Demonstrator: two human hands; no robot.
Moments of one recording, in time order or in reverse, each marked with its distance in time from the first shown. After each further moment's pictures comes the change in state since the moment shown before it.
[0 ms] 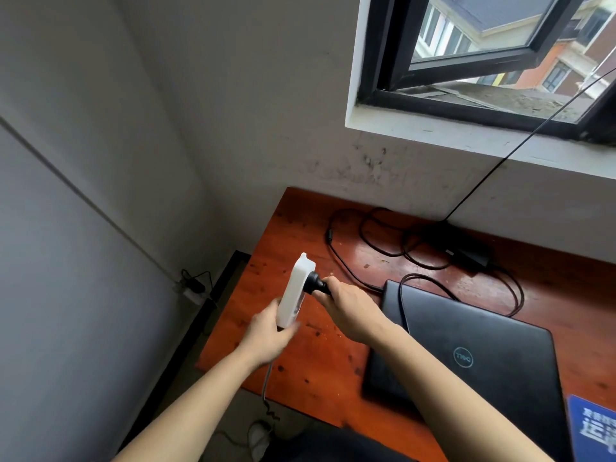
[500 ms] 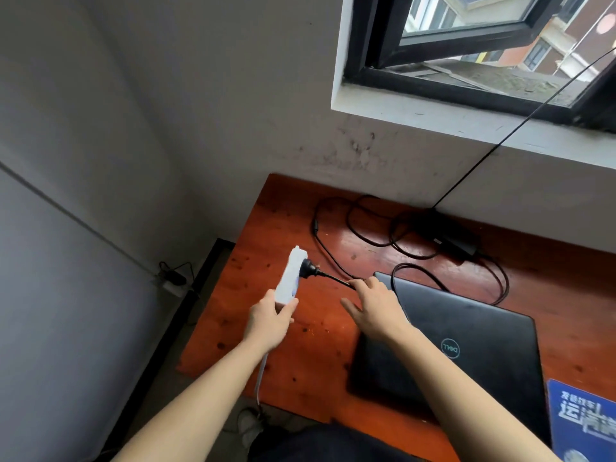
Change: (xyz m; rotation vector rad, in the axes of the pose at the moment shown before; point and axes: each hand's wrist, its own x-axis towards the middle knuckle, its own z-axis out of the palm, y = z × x) left_hand 0.046 0.004 0.035 0.015 0.112 -0.206; right_hand -0.006 0.084 0.007 -0.215 -0.007 0.271
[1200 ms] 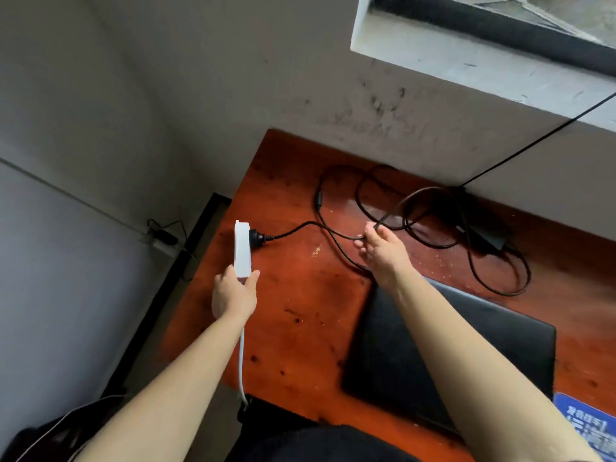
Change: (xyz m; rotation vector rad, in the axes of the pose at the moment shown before) left_hand 0.078 -0.038 0.013 0.133 0.215 -0.445; right_hand 0.125 0.013 -0.001 1.540 0.076 0.558
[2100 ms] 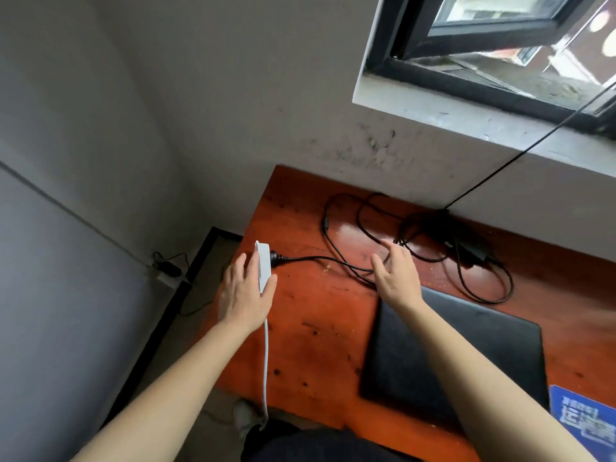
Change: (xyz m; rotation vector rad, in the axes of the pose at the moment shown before) left_hand -0.009 -0.009 -0.071 0.194 0.067 0.620; right_hand -0.078 0.000 0.000 -1.010 0.222 -0.571
